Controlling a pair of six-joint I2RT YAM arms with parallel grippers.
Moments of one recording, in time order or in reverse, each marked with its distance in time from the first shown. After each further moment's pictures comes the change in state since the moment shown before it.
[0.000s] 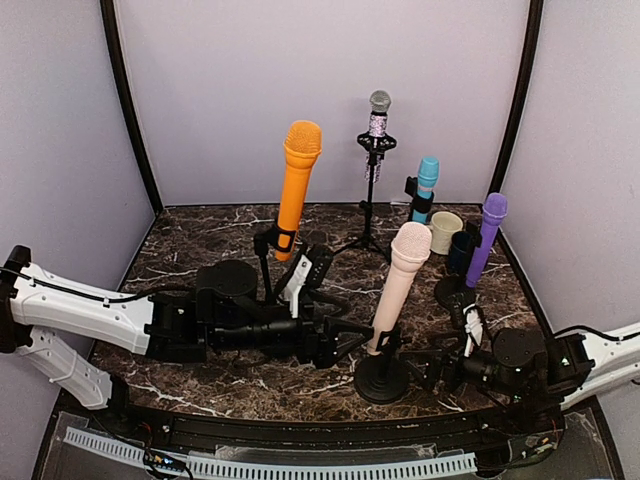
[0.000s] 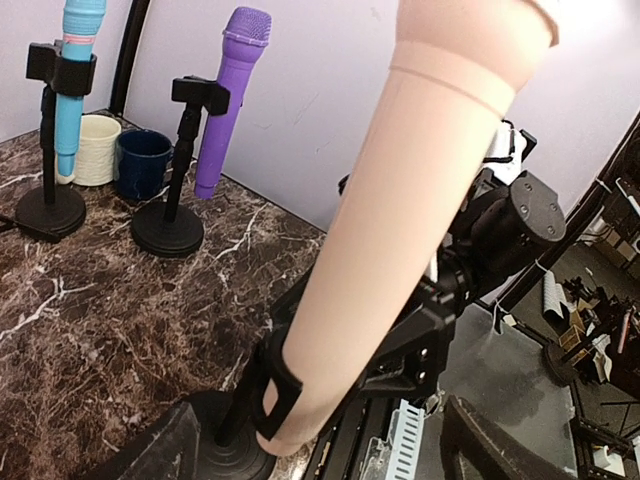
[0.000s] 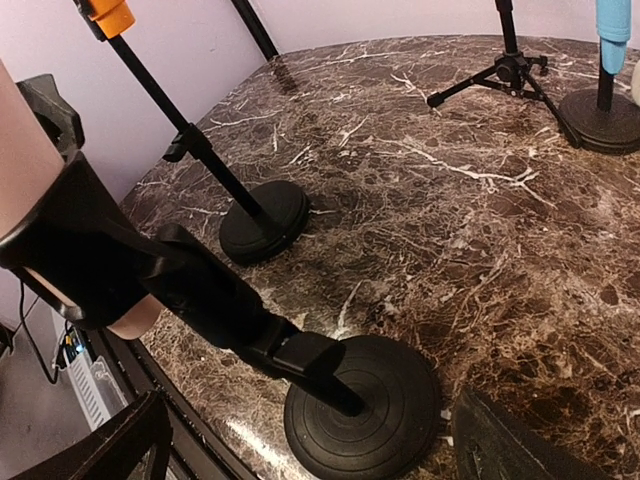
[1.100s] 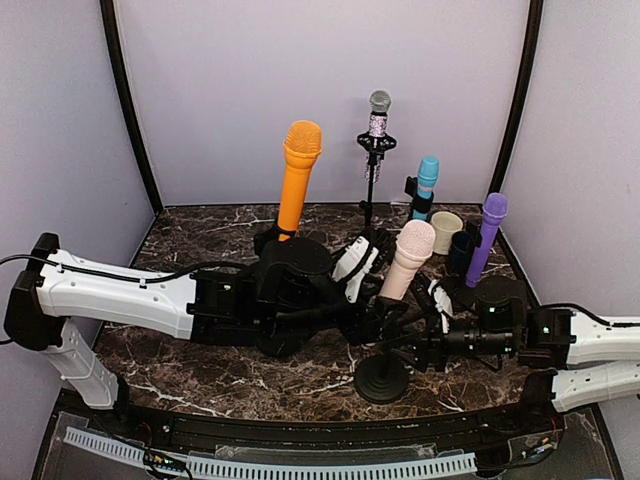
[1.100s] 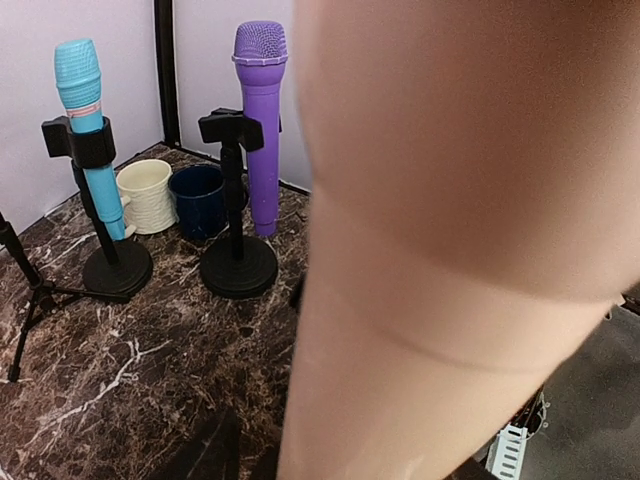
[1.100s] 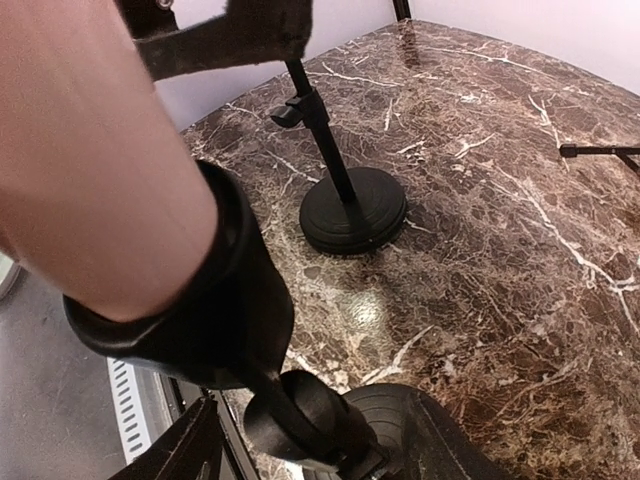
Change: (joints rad) left arm -0.038 0.243 0.402 -0.277 -0.217 0.235; right arm -0.391 0.227 0.145 0.108 -0.710 -0.431
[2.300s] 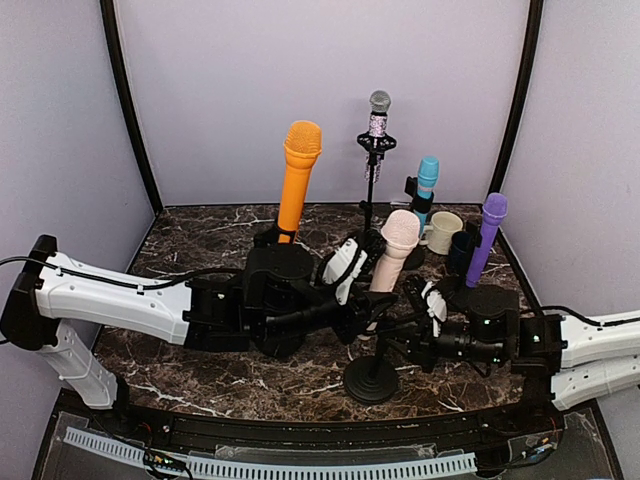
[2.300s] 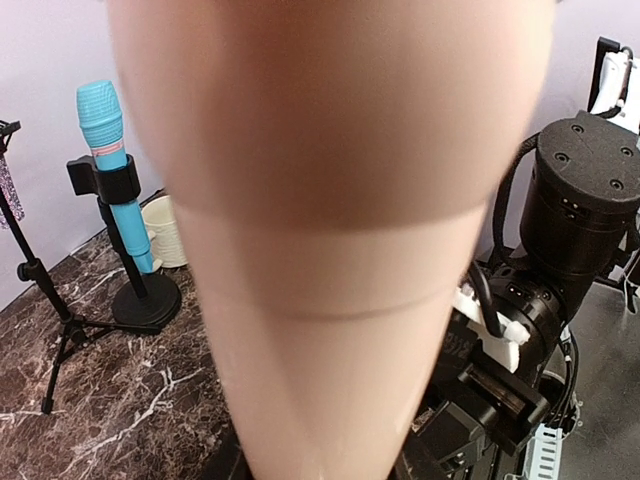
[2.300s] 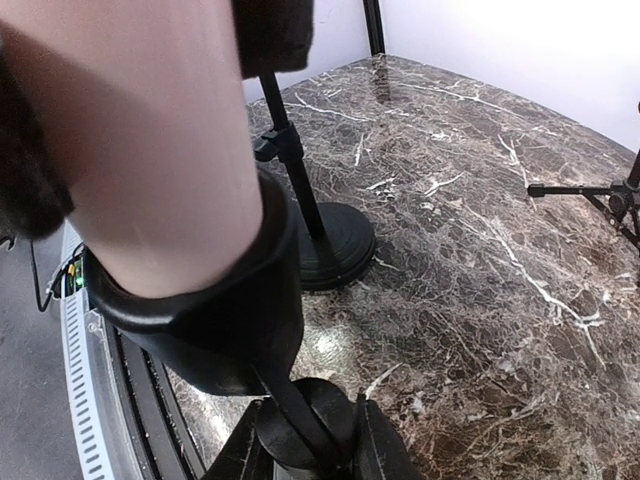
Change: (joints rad) left arm 0.006 -0.030 -0.106 0.171 -0.011 0.105; right arm 0.086 0.077 -0.023 0.143 0.189 -0.042
